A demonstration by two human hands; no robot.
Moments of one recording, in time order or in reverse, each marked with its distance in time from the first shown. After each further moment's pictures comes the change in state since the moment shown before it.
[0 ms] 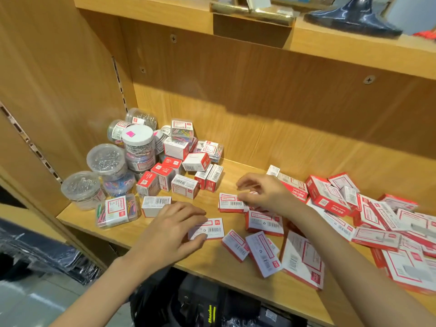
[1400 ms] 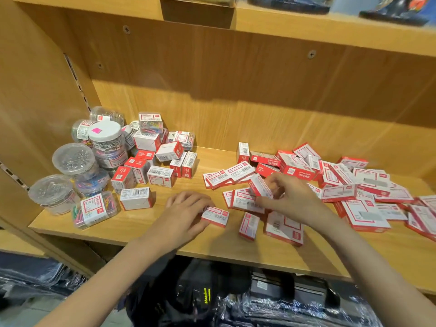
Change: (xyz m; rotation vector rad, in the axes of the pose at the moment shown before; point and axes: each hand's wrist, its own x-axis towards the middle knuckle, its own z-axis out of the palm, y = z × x) left_hand 0.023 0.027 0.025 -0.057 -0.091 0.083; right_hand -0.116 -0.013 -0.016 -0.136 0.231 0.284
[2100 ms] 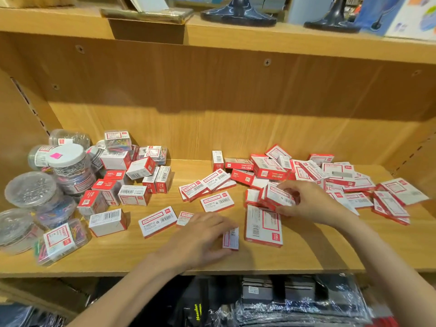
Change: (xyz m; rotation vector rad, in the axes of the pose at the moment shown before) left_hand 0.035 0.048 0.019 -0.081 -0.184 0.319; right_hand -0.019 0.062 -0.041 -0.081 0.002 0.106
